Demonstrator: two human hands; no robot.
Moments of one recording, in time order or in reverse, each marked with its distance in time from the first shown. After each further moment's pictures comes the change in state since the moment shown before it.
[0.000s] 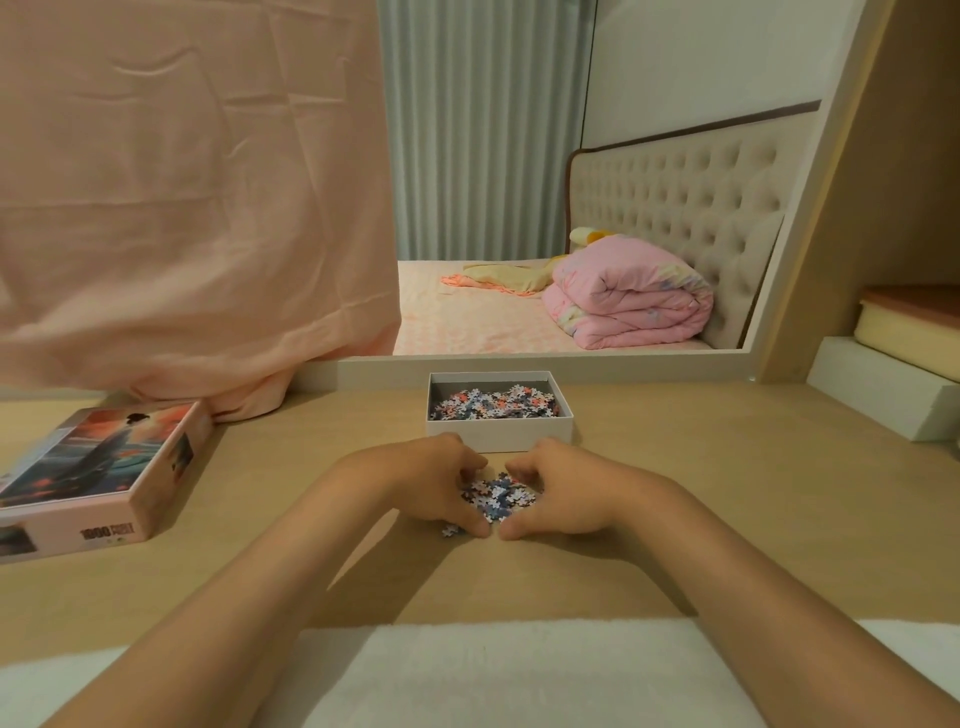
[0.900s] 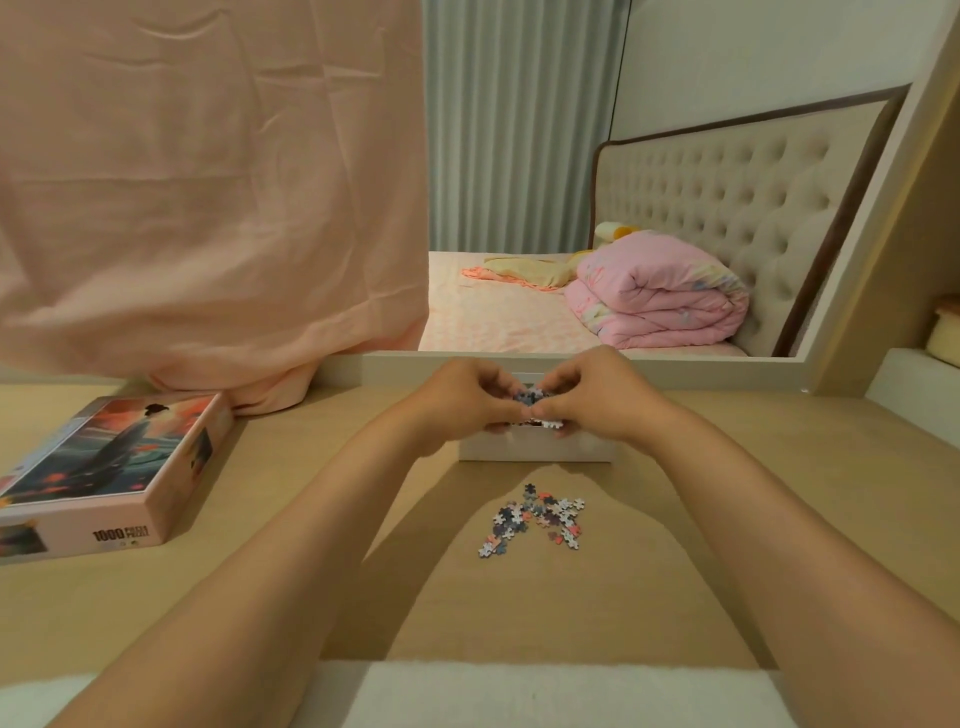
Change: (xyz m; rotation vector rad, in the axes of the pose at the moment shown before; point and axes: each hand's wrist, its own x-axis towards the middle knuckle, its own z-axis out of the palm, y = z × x) left_hand 0.037 -0.024 -0.030 -1.000 0.411 0.018; right_hand 0.060 -0.010 -0.048 0.545 0.375 0.047
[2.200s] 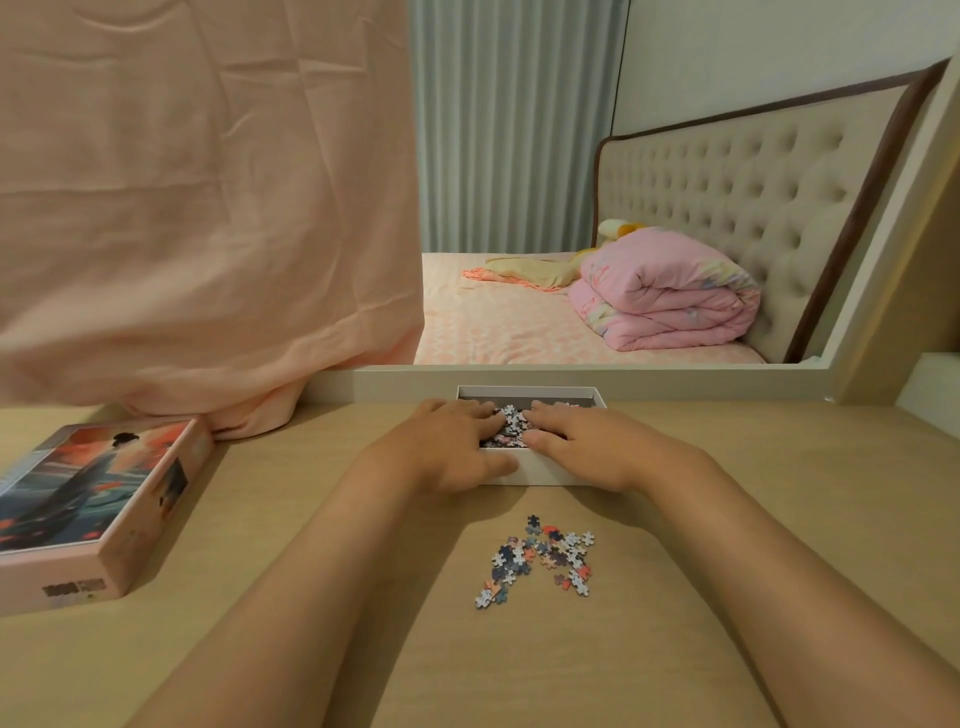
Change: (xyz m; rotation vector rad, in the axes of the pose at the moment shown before) left_hand 0.024 -0.028 -0.006 1.079 -0.216 0.054; right_hand 0.031 0.040 0.010 -0.628 -0.278 -0.132
